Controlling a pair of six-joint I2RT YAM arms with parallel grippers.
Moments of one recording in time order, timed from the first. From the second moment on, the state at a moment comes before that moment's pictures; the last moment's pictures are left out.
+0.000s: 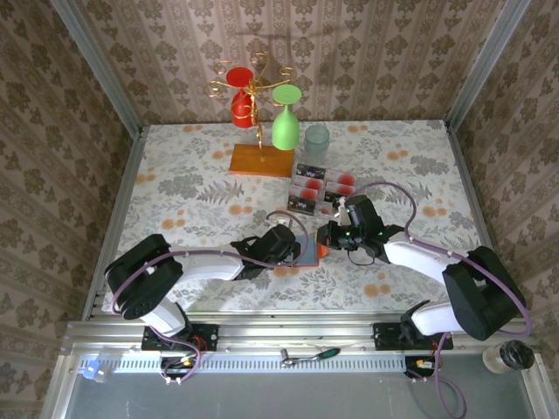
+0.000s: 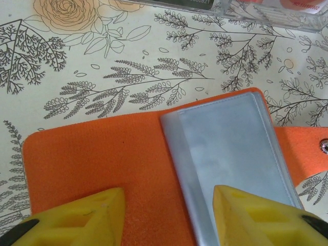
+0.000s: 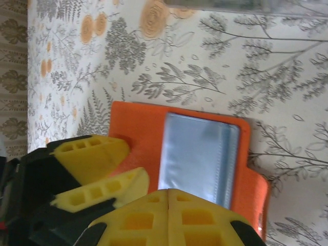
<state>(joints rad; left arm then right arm) -1.04 1.58 0.70 0.03 -0.24 -0.68 0.49 1.38 0.62 -0.02 -0.42 0.73</state>
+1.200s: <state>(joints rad) -1.04 1.62 0.70 0.02 -0.24 -0.61 0.53 1.67 0.70 0.03 -0.43 0.71</state>
